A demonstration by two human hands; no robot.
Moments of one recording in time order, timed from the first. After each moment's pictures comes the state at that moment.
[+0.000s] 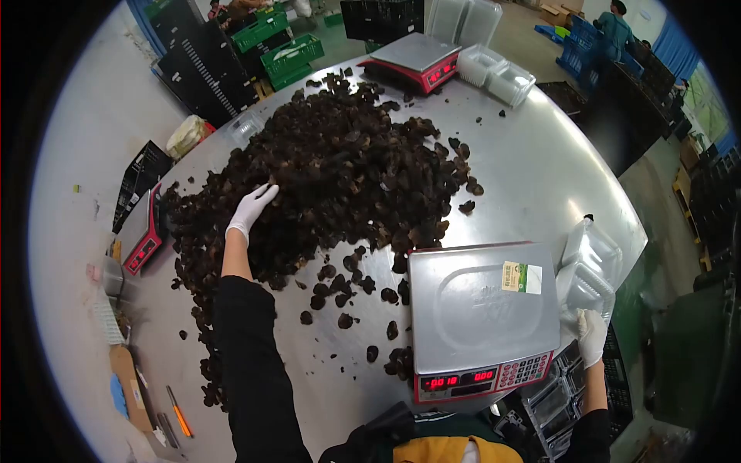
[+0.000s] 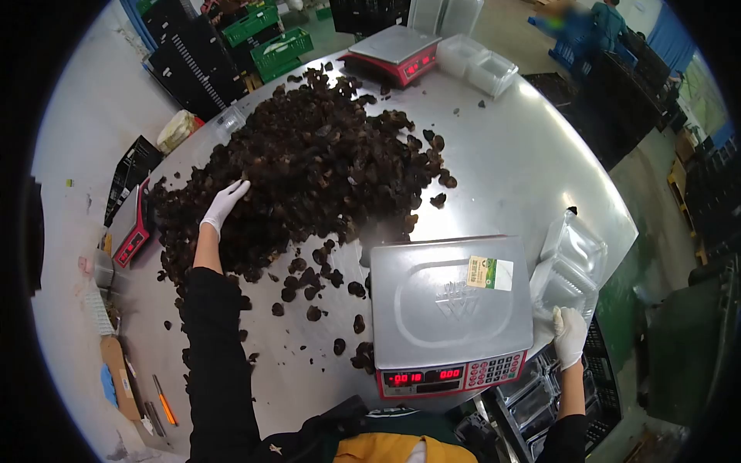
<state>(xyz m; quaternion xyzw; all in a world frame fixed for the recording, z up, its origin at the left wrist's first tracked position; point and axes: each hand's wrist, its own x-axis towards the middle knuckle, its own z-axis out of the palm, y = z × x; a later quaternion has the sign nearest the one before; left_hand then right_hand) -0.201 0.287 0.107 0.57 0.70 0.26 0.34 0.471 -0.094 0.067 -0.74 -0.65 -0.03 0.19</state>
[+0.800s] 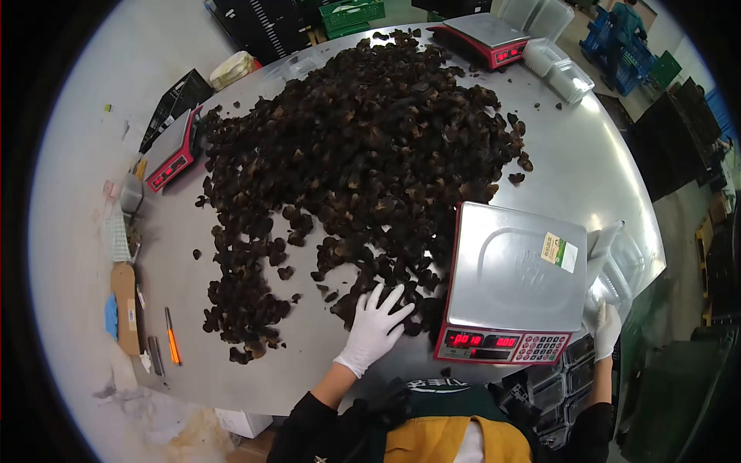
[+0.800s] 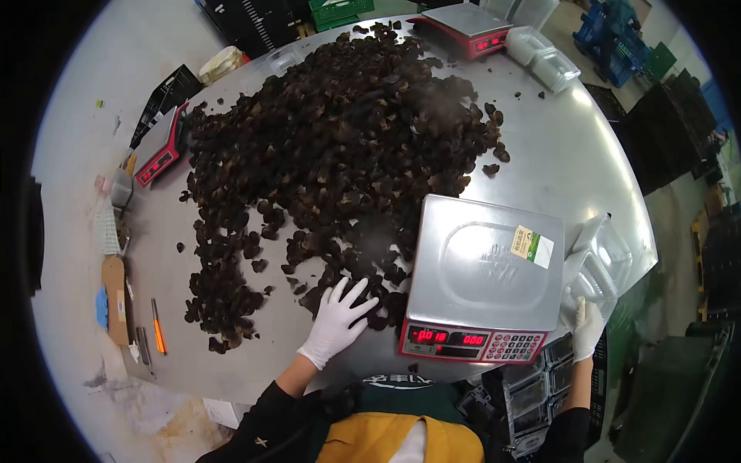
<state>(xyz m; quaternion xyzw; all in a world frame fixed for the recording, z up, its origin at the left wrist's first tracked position) -0.052 -0.081 0.058 0.83 0.53 0.11 0.14 0.484 -0.095 0.057 -0.76 -0.62 0.01 0.20</state>
